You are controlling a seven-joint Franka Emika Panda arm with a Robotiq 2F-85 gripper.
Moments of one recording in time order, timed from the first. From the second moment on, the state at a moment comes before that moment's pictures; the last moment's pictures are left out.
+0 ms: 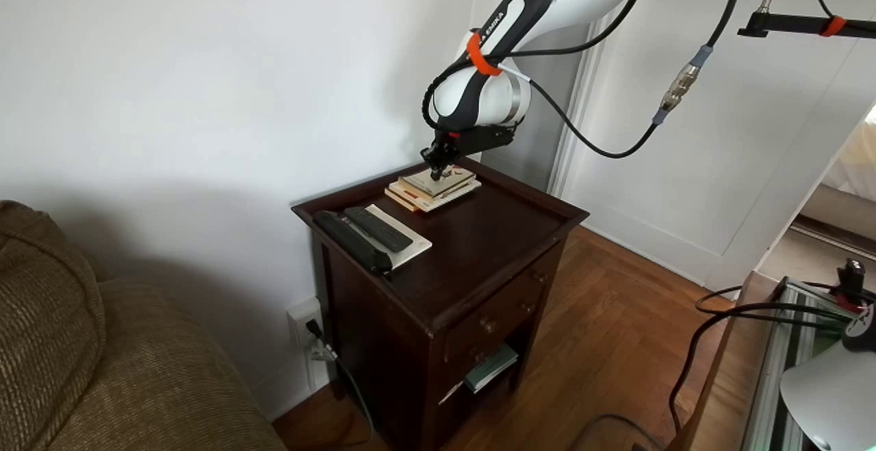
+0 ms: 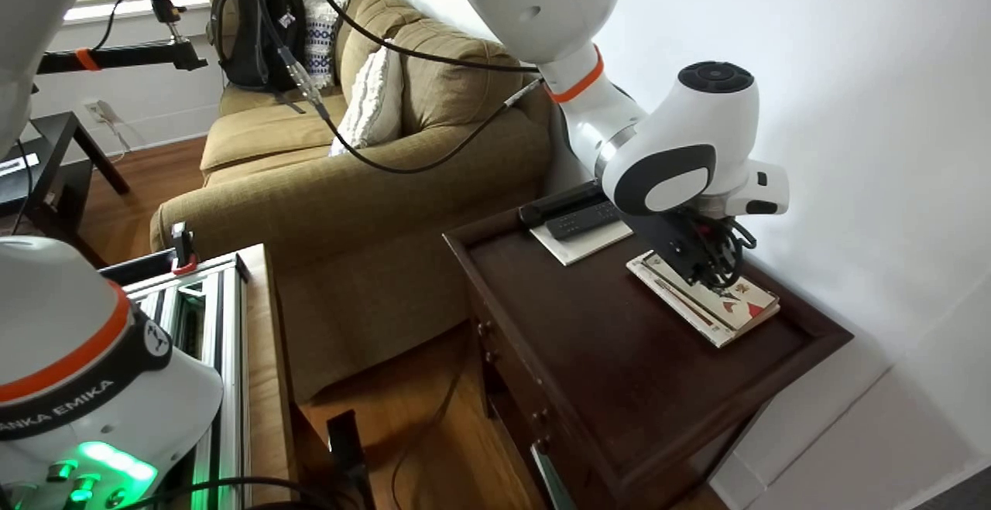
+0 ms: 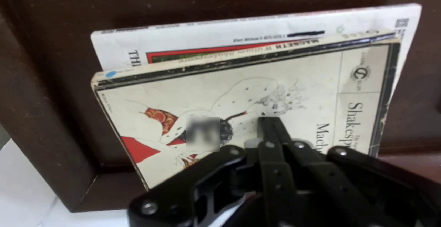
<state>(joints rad) -0.18 0.89 0.05 -1.67 0.02 2.87 -0.13</state>
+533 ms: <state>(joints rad) -0.17 0.86 0.03 -1.67 0.02 2.76 -0.13</state>
